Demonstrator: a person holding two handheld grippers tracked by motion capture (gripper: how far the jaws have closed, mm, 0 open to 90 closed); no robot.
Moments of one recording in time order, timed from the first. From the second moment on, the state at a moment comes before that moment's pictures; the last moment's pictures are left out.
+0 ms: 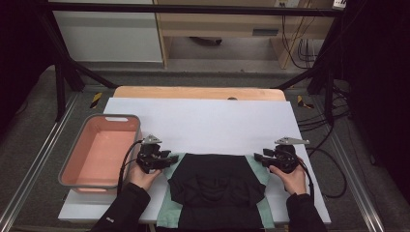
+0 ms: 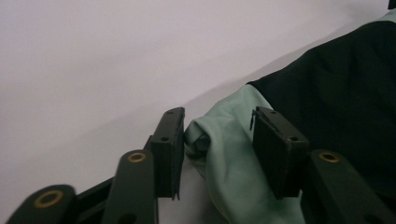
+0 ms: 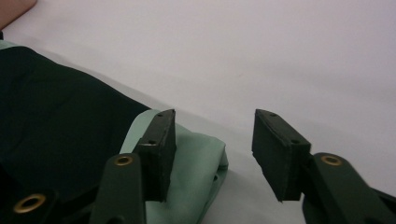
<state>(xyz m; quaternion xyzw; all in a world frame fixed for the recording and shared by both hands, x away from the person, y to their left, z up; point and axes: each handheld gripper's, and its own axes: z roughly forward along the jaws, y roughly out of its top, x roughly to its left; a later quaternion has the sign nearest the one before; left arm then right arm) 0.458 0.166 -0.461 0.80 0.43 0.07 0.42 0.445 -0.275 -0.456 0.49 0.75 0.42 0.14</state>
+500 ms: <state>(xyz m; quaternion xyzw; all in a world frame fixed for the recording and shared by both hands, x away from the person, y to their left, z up) 0.457 0.165 -0.461 0.80 0.43 0.07 0.42 0.449 -0.271 -0.465 0.49 0.76 0.41 0.11</state>
